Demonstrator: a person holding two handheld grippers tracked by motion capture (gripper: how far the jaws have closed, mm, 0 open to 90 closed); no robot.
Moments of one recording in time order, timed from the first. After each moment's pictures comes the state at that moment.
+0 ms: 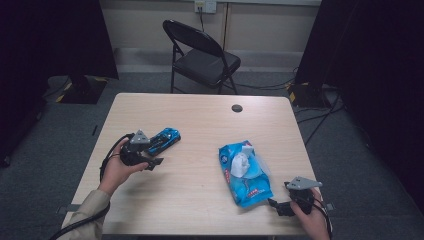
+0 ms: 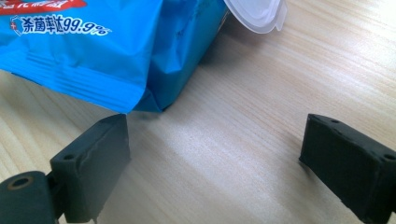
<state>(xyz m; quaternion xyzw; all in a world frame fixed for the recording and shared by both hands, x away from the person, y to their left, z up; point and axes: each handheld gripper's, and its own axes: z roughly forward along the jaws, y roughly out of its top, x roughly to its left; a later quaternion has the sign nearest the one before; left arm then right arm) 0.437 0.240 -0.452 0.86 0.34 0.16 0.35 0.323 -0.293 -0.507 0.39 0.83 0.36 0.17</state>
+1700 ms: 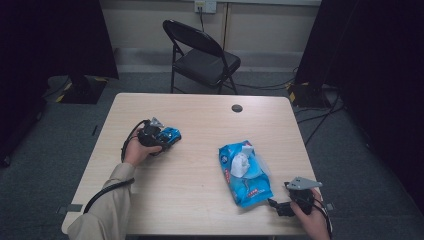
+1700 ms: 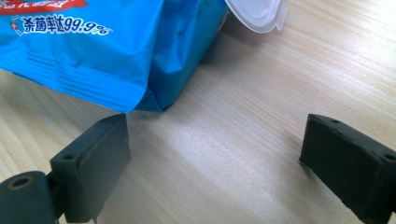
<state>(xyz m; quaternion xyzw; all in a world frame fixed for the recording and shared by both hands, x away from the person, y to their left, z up) 0.523 0.217 -0.494 0.86 0.37 0.16 0.31 0.322 -0.293 -0.507 0.39 0.83 0.36 0.17</state>
